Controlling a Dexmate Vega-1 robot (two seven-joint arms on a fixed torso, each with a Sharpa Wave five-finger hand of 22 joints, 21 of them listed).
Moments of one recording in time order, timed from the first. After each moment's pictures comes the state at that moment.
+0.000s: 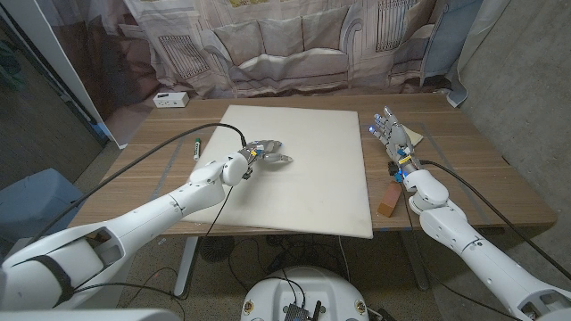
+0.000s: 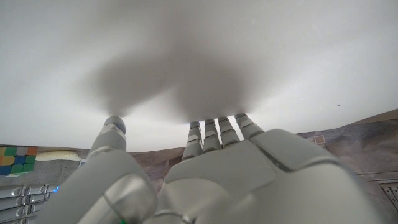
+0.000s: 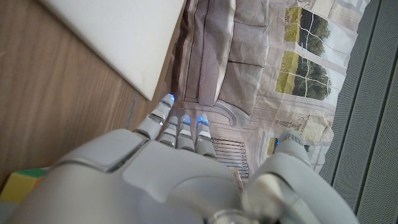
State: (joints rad) left arm 0.58 0.67 0.88 -1.52 0.49 0.28 -0.09; left_hand 0.25 0.02 0.44 -0.15 0.18 0.20 0.06 0.19 0.18 0.16 0.07 0.22 0.20 0.12 0.08 0.19 0.17 0.07 0.11 0.20 0.18; right arm -0.96 -0.54 -0.33 -1.40 0.60 0.39 -0.04; right_hand 0.19 -0.01 0.20 -0.13 0.19 0.21 0.07 0.20 0.18 0.11 0.13 0.21 0.18 0.01 0.07 0.22 0.21 0.27 0.00 0.20 0.17
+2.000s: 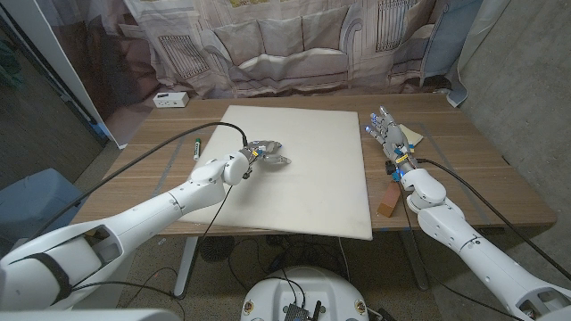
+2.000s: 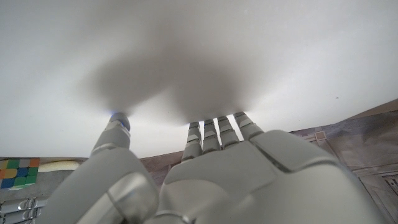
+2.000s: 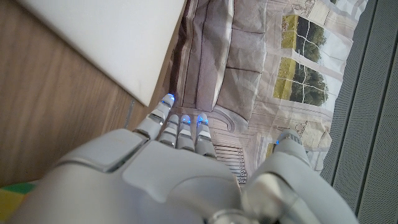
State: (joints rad) left arm 0.57 0.68 0.88 -1.56 0.53 0.32 -0.09; left_hand 0.30 0.05 0.46 -0.16 0.18 0.22 0.07 0.20 0.19 0.18 0.06 0.22 0.20 0.15 0.08 0.19 0.18 0.09 0.11 0.21 0.18; right arm -0.95 -0.54 -0.34 -1.41 0.60 0.38 -0.04; right_hand 0.20 -0.01 0.20 -0.13 0.19 0.21 0.07 0.20 0.18 0.12 0.12 0.21 0.18 0.03 0.08 0.22 0.21 0.28 0.01 0.20 0.17
